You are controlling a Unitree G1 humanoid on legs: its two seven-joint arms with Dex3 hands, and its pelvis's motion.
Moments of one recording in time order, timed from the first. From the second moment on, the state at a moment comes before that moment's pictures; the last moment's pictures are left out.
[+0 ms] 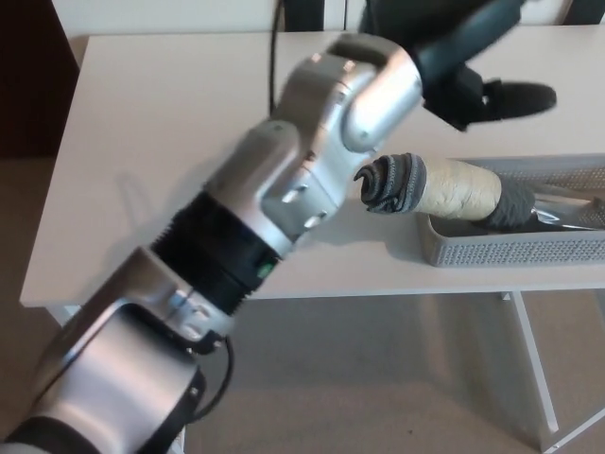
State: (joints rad) left_arm -0.99 0.11 -0.48 0.32 0.65 0.13 -0.15; right_arm 0.30 -0.56 0.30 0.07 -0.33 0.03 0.38
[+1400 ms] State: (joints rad) left_arm 0.36 0.45 0.32 -0.06 0.02 0.13 -0.65; right_arm 0.36 -0.56 0.30 0.17 -0.31 0.03 0.38
